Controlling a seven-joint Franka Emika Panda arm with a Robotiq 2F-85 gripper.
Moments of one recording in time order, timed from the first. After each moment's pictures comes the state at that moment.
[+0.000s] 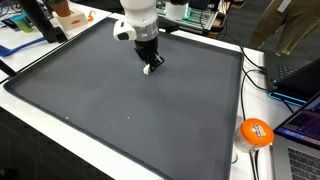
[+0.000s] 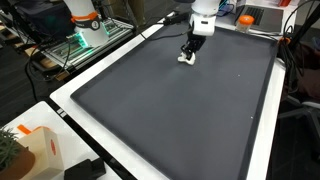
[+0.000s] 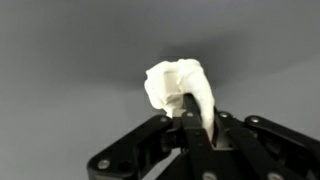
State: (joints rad) arm 0.14 0.48 0.04 -1.99 0.01 2.37 0.41
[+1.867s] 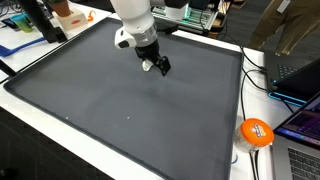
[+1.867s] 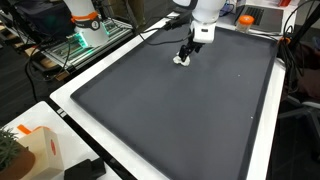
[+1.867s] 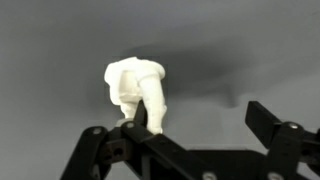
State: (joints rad) arm 0.13 0.53 0.05 -1.94 0.16 2.30 0.28
